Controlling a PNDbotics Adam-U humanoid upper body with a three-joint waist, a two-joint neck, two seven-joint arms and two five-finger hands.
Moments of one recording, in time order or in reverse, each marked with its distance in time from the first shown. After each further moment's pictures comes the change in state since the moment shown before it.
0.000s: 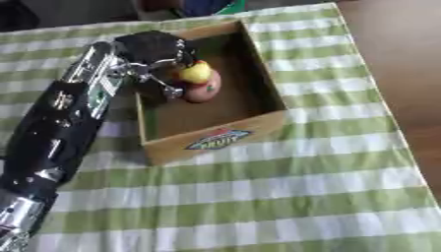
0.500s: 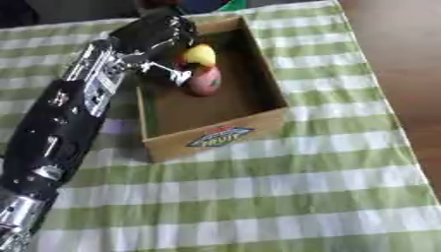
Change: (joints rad) left arm 0.000 0.000 0.002 -0.003 0.074 0.061 0.135; right arm -0.001 0.000 0.000 0.000 0.000 -0.003 0.000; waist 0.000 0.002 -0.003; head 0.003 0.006
